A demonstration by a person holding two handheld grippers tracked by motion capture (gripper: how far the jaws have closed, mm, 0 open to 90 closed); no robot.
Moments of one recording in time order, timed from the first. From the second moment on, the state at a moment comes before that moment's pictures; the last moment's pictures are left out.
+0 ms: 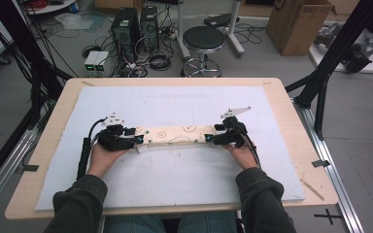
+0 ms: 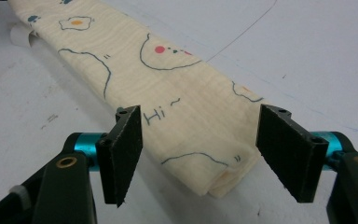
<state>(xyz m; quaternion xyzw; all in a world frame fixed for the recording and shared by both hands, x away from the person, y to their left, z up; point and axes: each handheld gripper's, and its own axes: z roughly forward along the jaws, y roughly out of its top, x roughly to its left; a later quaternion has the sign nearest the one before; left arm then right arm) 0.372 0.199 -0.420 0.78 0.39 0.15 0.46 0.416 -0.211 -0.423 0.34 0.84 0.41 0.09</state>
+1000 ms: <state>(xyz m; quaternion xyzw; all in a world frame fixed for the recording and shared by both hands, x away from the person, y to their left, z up) 0.356 0.198 -0.405 0.78 0.38 0.15 0.47 0.400 -0.218 -0.406 0.36 0.82 0.44 0.10</state>
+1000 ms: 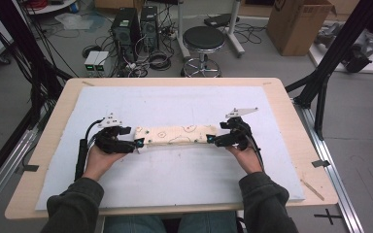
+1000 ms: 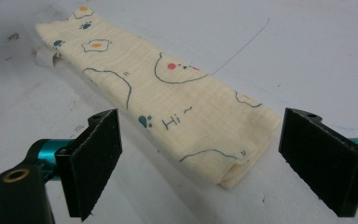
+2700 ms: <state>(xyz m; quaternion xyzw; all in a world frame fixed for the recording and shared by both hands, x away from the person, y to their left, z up) 0.323 0.214 -0.390 0.78 0.37 0.16 0.48 0.369 -0.234 -0.395 0.35 0.82 0.44 0.12</state>
